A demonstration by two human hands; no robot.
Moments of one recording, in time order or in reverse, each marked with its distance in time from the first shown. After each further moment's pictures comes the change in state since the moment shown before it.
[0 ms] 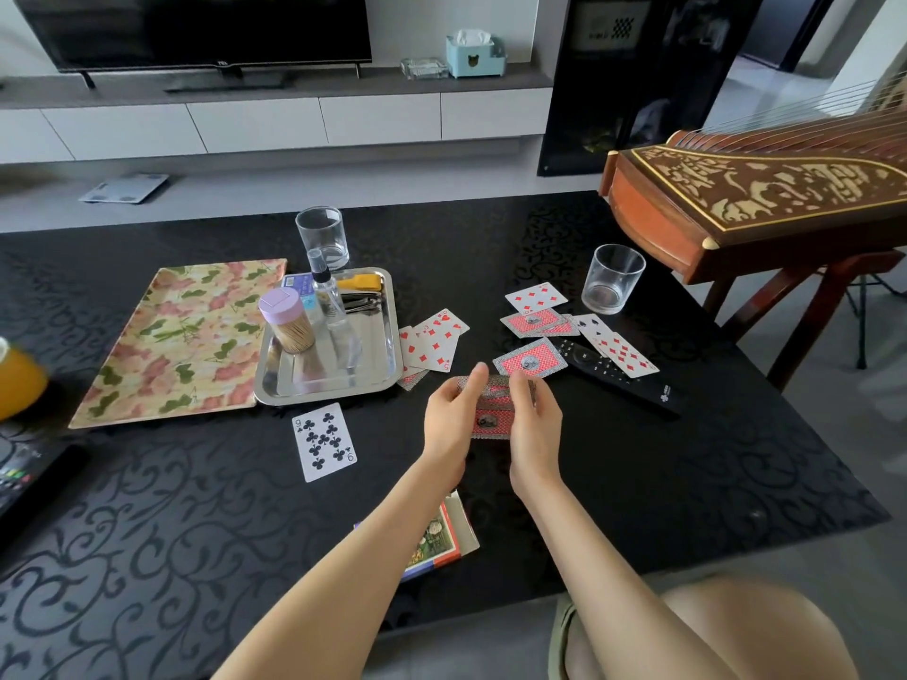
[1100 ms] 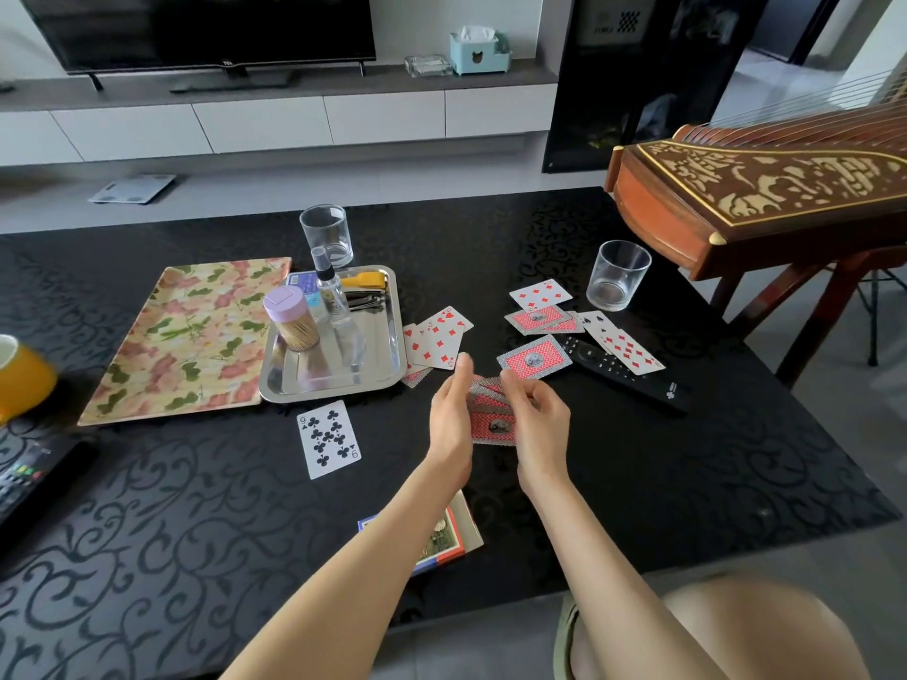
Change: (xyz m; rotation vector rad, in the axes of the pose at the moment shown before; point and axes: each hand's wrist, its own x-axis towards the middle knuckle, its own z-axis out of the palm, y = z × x) left_hand 0.000 -0.005 0.001 -0.126 0.004 -0.066; right_hand -0.001 -0.002 -0.003 -0.128 0.000 -0.007
